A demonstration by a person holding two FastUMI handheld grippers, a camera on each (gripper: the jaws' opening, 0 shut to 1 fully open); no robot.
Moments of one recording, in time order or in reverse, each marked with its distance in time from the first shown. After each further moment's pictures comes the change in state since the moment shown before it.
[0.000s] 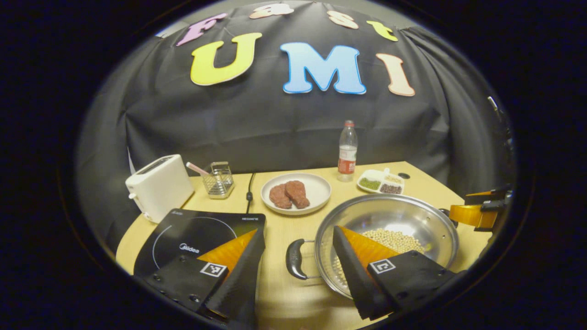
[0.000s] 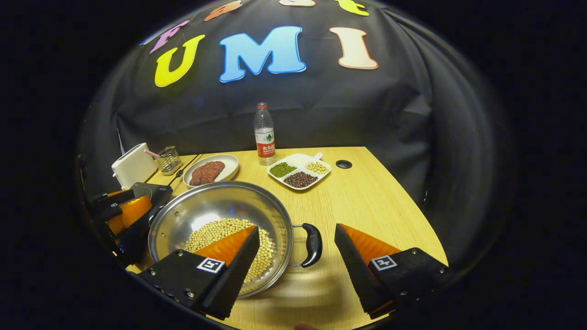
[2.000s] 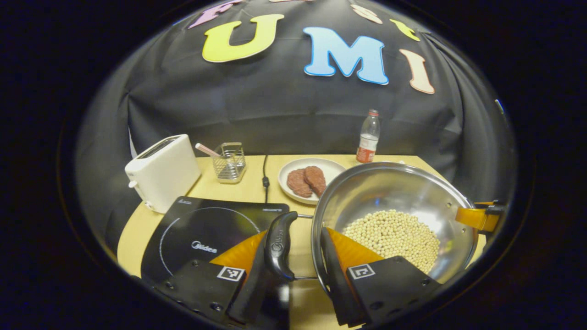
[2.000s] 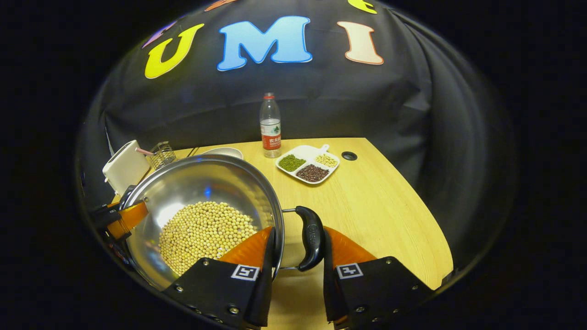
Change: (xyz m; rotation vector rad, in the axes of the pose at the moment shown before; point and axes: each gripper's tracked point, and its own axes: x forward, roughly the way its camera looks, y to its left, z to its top) left arm -0.002 0.084 0.000 -0.068 0.088 0.028; right arm 0.000 0.072 0.011 0.019 0.078 -0.072
